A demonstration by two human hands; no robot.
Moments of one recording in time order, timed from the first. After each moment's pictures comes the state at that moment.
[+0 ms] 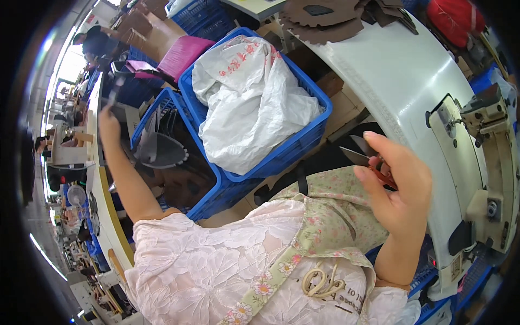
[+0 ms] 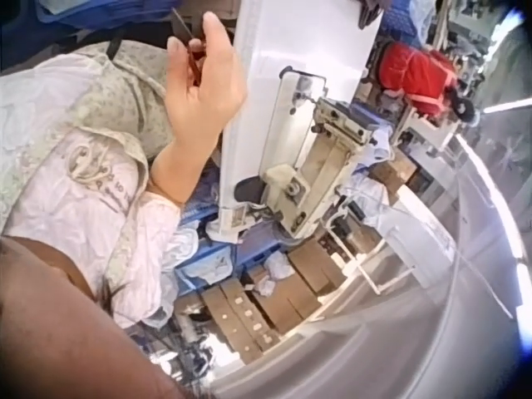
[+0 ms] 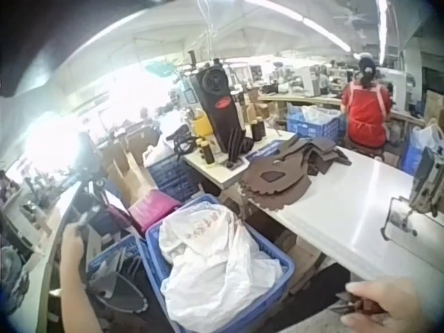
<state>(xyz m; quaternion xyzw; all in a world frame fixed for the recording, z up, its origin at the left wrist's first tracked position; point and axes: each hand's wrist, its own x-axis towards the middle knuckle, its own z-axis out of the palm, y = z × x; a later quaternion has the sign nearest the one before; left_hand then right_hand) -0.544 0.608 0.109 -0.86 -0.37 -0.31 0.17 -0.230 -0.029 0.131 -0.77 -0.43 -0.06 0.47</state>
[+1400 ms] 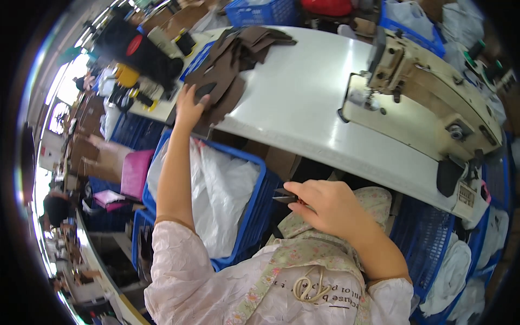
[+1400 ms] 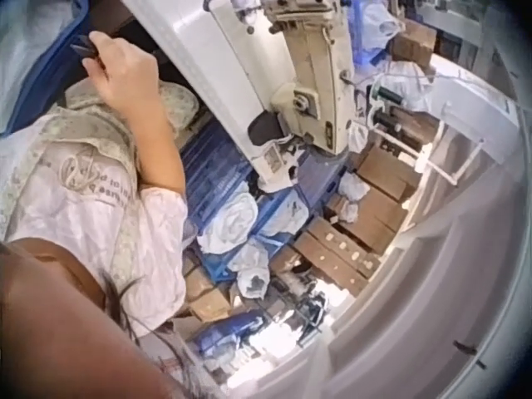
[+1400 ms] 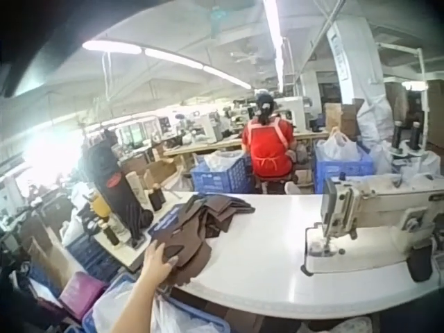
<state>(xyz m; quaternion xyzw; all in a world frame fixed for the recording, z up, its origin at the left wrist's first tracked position) -0.009 0.377 0.024 -0.96 -0.03 -0.26 -0.12 -0.208 -0.051 0.092 -0.83 -0.38 -0.04 0.40</state>
